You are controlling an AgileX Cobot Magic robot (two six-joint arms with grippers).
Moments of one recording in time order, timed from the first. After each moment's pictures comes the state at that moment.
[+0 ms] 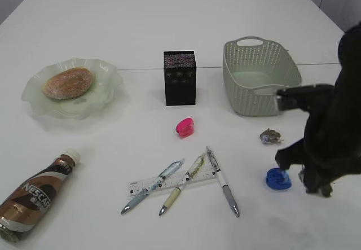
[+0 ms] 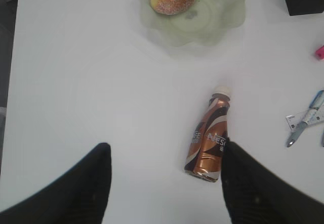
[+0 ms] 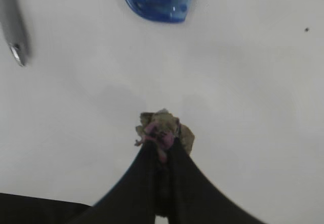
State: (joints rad) left arm -0.07 0.92 -1.23 0.03 1.26 -0.05; right arm 0.31 1.62 -0.96 0.01 0.98 0.13
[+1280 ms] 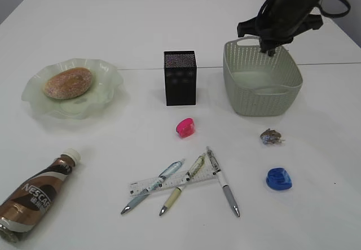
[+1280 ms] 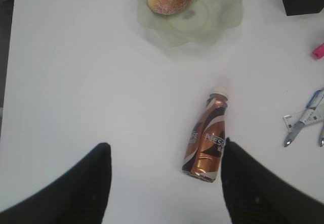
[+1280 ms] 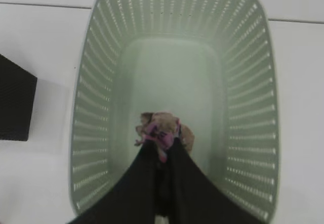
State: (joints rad) left arm -0.07 0.92 -1.23 0.02 1.26 -0.05; right arm 0.21 2.06 -1.79 -0.22 0.81 0.27
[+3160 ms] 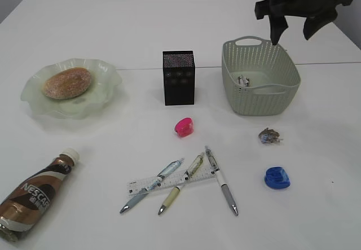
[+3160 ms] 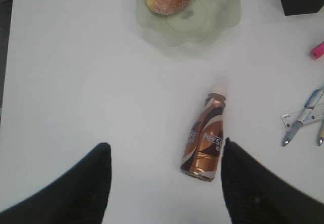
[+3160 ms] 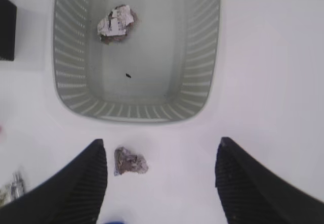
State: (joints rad) left arm -0.07 0.92 -1.23 0.02 1.26 -0.05; right arm 0.21 2.00 -1.97 -0.20 1.24 0.19
